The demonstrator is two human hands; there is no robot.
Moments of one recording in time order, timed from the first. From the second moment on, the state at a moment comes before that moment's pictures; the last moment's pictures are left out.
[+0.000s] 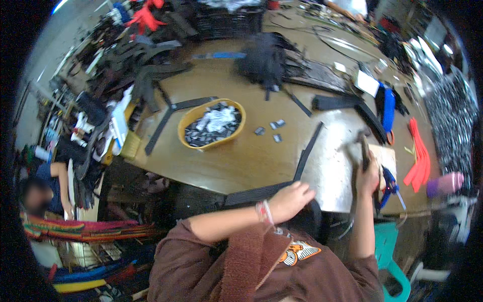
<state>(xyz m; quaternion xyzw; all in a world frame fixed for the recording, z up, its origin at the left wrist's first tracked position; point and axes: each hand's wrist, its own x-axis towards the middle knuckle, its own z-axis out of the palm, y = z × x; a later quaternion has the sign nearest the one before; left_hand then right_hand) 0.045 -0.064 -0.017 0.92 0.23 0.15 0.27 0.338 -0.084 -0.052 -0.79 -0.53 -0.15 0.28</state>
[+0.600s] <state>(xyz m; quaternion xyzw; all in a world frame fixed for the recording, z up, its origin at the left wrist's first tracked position) -0.213 0.140 0.007 0.04 0.26 0.76 0.59 0.341 -0.084 -0.059 -0.80 -0.54 -0.16 0.22</state>
